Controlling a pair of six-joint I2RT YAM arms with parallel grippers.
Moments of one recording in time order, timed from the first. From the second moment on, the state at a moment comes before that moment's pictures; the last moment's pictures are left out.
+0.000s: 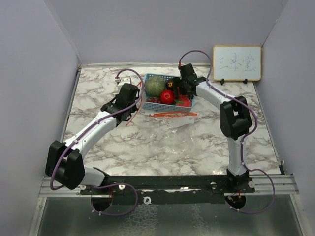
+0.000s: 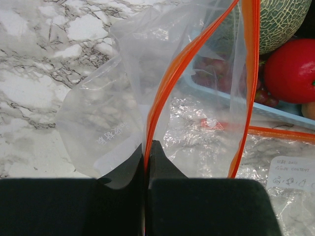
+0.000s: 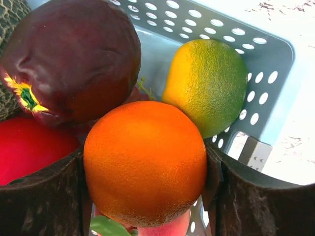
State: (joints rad) left arm -0.49 1.36 1.05 -0.42 -0.39 -0.50; right arm 0.43 2.13 1.72 -0.43 0.16 0.16
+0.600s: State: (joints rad) left arm -0.49 1.38 1.08 -0.42 -0.39 -0.47; right arm 0.44 1.74 1.66 -0.27 -0.38 0.24
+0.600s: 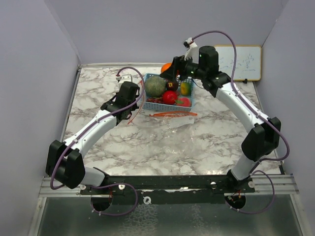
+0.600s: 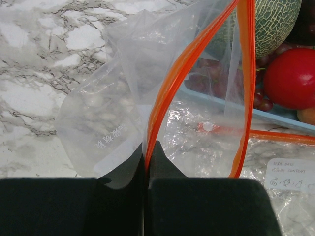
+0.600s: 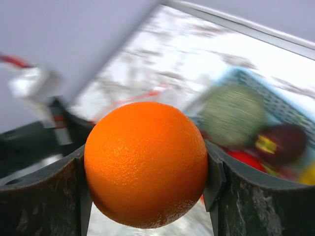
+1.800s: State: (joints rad) left arm -0.48 1.11 0.96 -0.23 -0.22 -0.67; right arm 0.67 1.94 1.57 -0.13 -0.52 0.51
